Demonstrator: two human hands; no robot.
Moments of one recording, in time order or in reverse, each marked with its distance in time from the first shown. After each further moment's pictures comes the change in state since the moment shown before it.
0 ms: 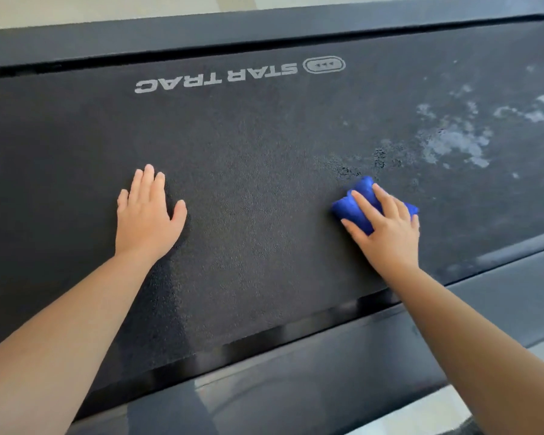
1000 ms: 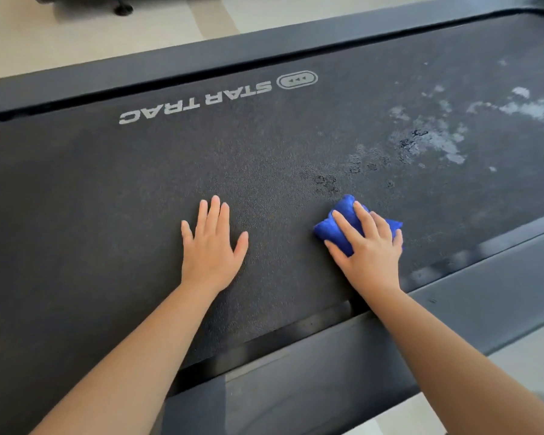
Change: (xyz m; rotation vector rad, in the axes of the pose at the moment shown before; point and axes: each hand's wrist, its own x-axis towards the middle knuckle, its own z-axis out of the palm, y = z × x) left_hand -0.036 0.108 0.017 0.070 -0.110 0.207; right_hand -0.023 0.004 -0.002 -0.025 0.110 -0.006
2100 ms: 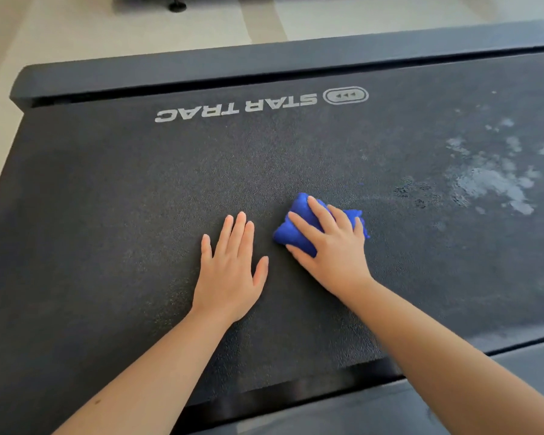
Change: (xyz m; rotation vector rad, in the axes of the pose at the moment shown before) left_hand 0.001 -0.002 0.006 -0.025 0.096 -0.019; right_hand 0.072 -0.071 0.033 0.147 -0.097 -0.387
